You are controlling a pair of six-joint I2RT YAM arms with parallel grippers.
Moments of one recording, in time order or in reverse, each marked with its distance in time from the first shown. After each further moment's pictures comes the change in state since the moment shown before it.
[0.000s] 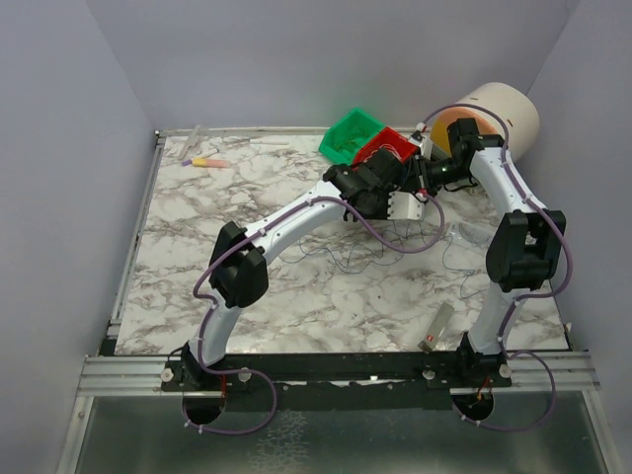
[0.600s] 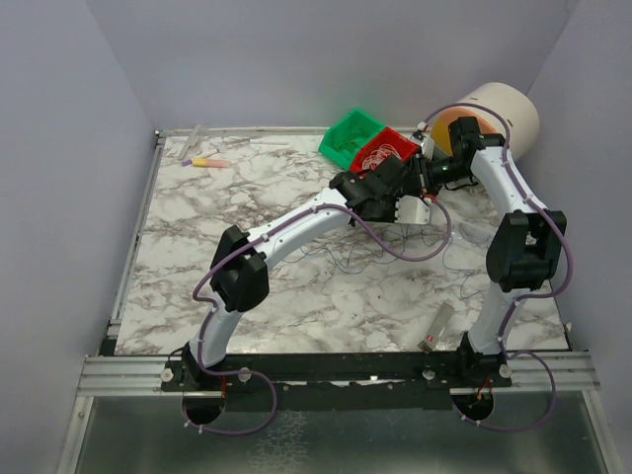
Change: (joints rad) left arm -0.051 -0.009 -0.015 0.055 -0.112 0.001; right arm 0.000 0.001 0.011 -0.001 0.031 0.038
